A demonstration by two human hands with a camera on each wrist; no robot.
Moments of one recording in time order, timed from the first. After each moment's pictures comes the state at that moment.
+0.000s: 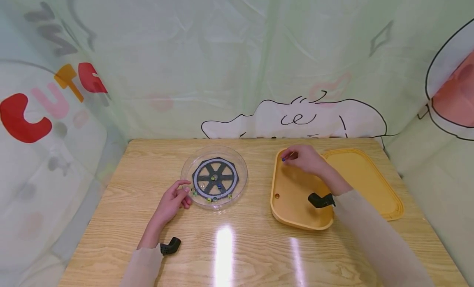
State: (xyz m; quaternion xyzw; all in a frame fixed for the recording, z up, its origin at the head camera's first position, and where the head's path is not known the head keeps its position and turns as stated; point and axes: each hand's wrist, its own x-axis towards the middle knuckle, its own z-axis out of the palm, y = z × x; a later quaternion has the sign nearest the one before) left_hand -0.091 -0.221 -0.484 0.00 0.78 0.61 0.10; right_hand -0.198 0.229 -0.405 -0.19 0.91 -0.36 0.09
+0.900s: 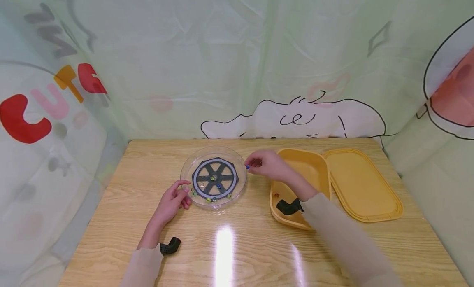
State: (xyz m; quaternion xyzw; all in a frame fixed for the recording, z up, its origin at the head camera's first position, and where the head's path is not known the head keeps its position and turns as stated) left_hand -0.088 -0.218 -0.476 0.02 0.78 0.61 0.10; right_hand -0.181 0.134 -0.399 -0.26 0.87 -0.40 0.13
